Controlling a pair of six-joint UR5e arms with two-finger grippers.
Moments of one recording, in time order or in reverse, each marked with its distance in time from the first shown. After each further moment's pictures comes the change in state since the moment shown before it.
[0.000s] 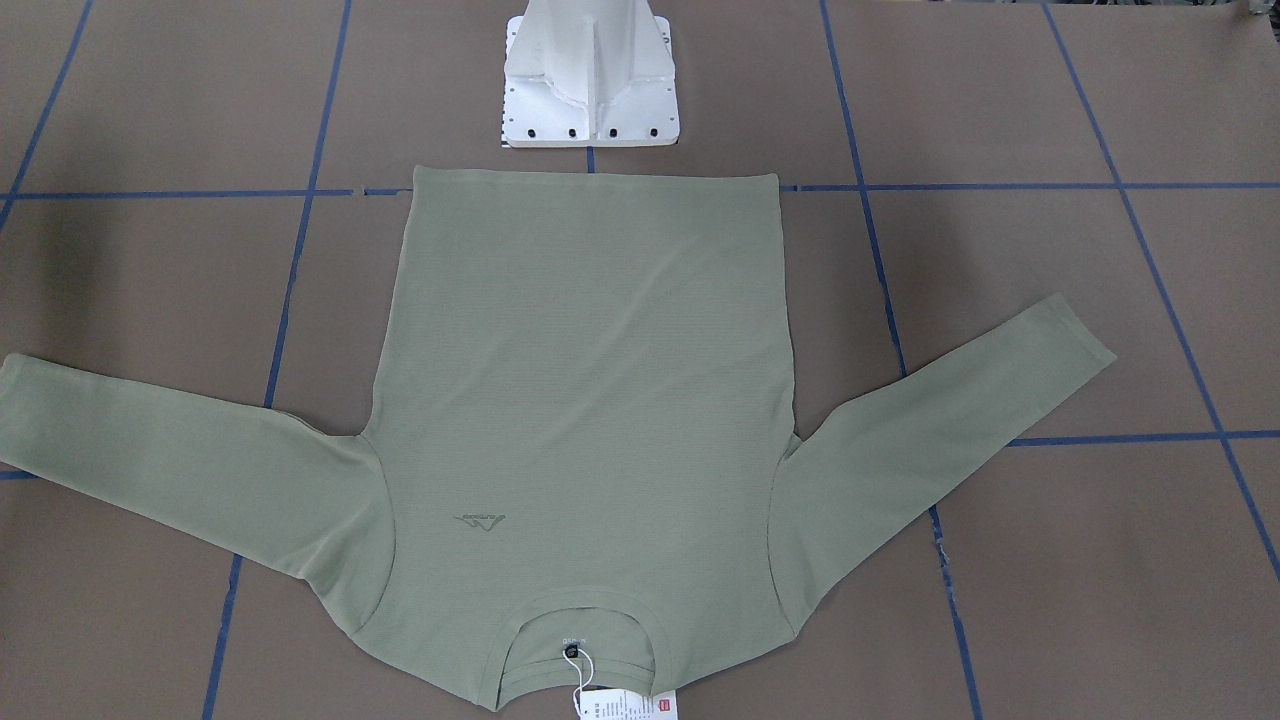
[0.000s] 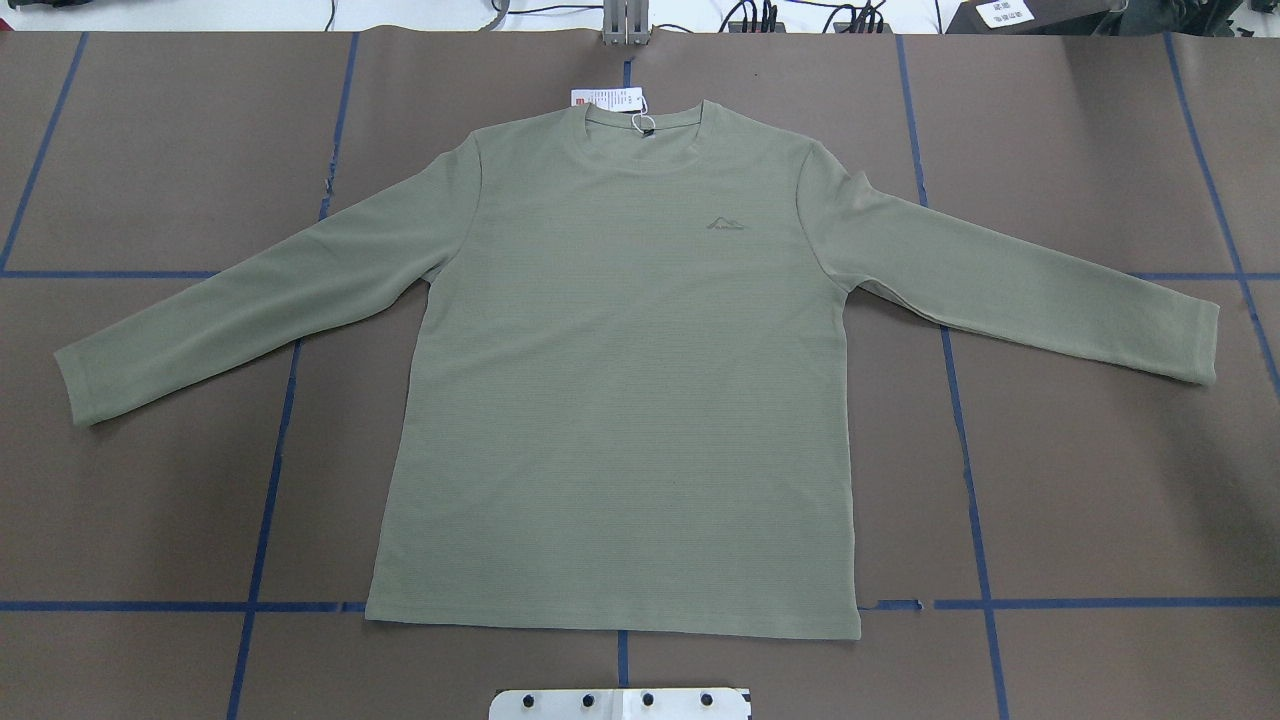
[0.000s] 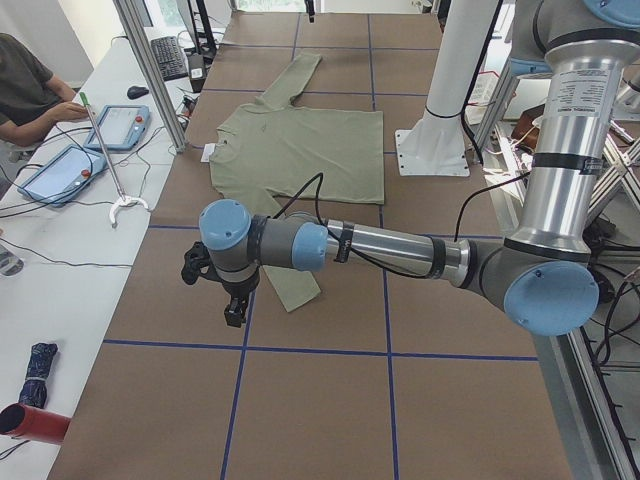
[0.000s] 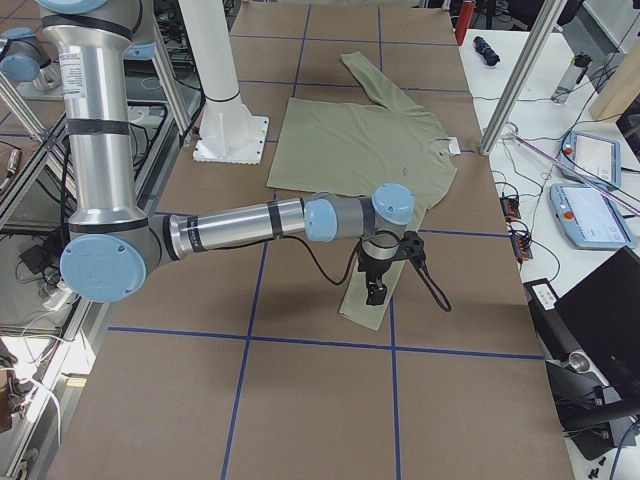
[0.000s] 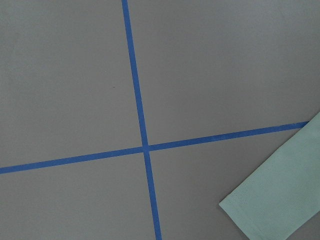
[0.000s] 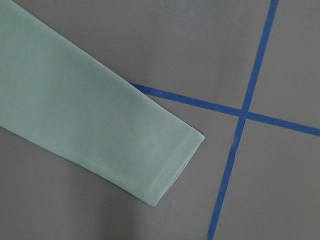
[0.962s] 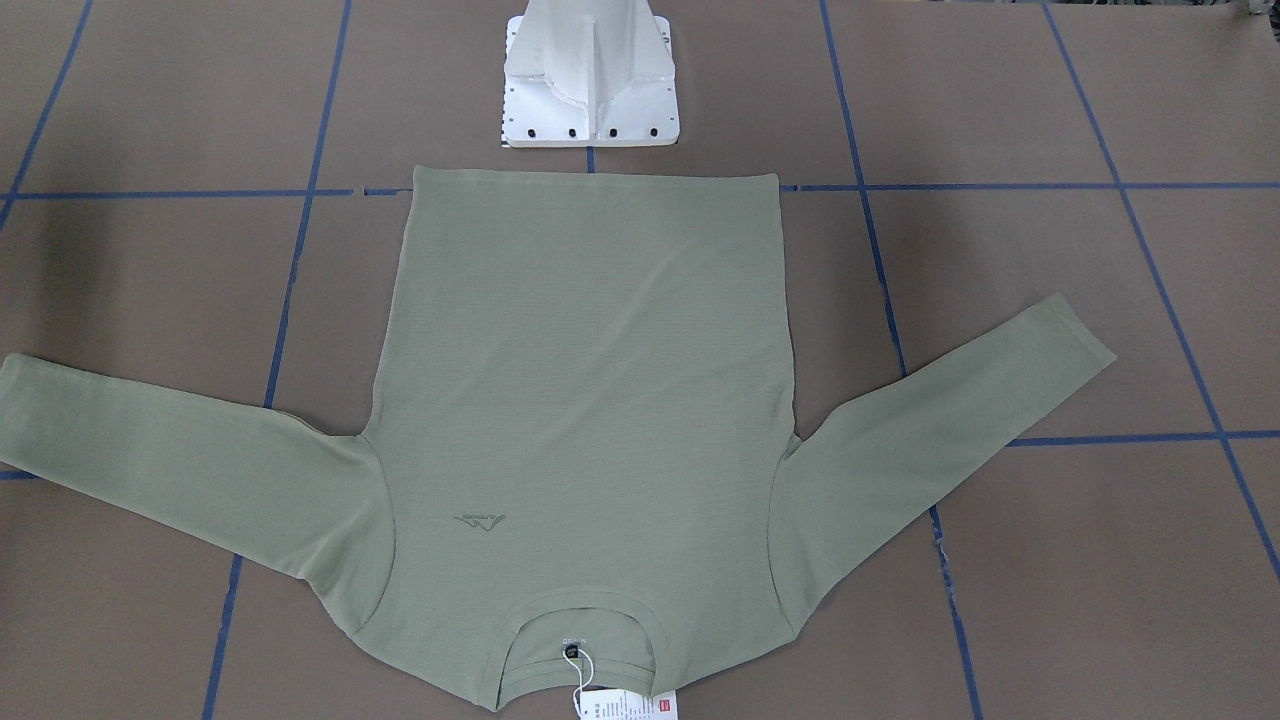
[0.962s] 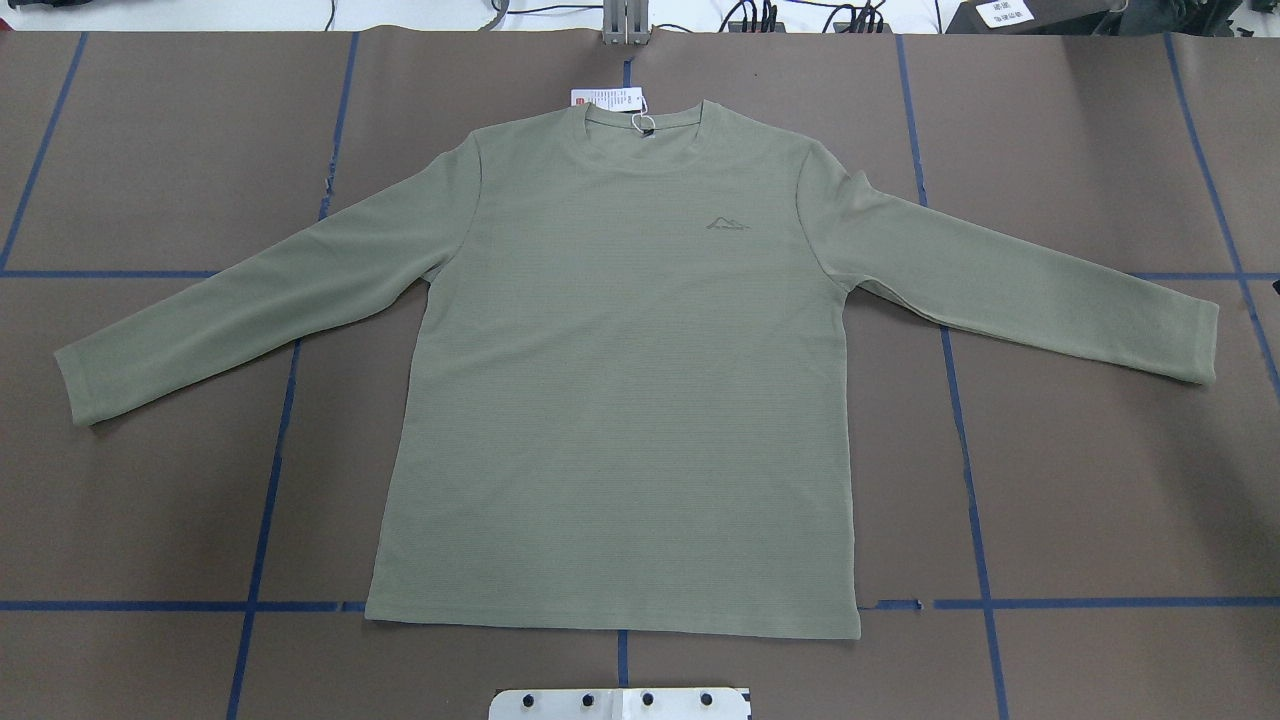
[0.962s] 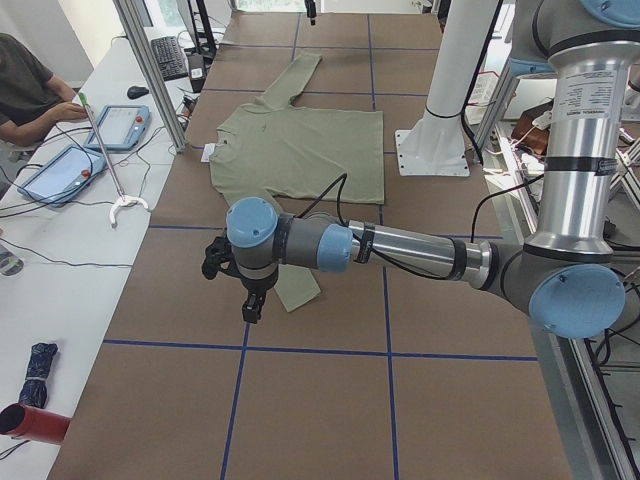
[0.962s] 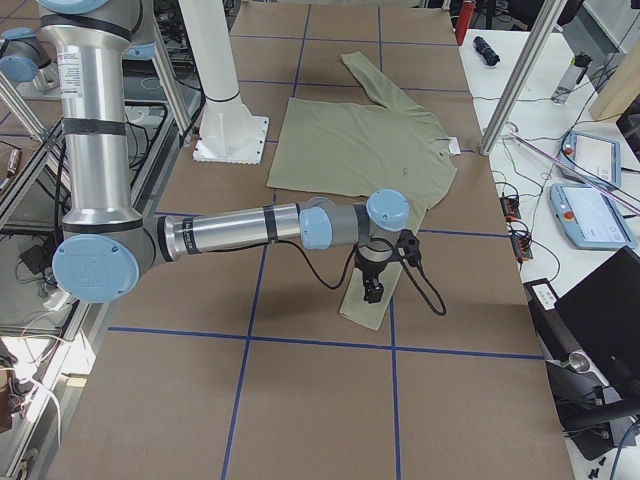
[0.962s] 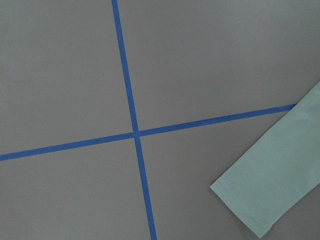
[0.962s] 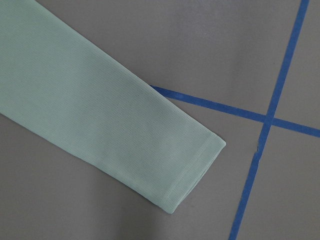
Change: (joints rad) left arm 0.008 0.096 -0.099 -0.060 -0.013 0.000; right arm -0.007 -0.002 -0.048 0.076 0.062 0.005
